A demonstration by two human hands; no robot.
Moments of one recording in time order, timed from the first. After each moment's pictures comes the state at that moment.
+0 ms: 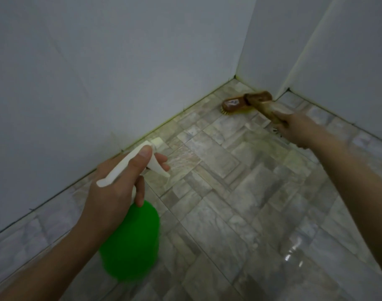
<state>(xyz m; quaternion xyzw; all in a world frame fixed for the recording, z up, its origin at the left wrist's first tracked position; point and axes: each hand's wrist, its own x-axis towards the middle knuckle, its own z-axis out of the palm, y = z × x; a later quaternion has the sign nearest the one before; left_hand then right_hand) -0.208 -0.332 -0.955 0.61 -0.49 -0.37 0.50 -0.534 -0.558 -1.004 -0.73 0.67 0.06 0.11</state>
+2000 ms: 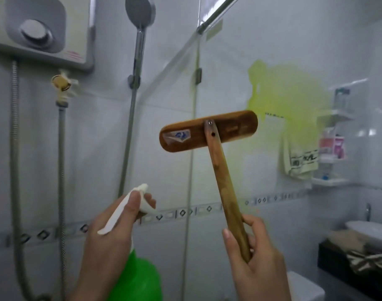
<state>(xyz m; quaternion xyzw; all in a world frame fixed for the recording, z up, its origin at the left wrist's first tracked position) -0.697 -0.364 0.134 0.00 -0.64 -0.59 0.50 -0.768 -0.169 0.110 -0.29 0.72 -0.52 -0.35</state>
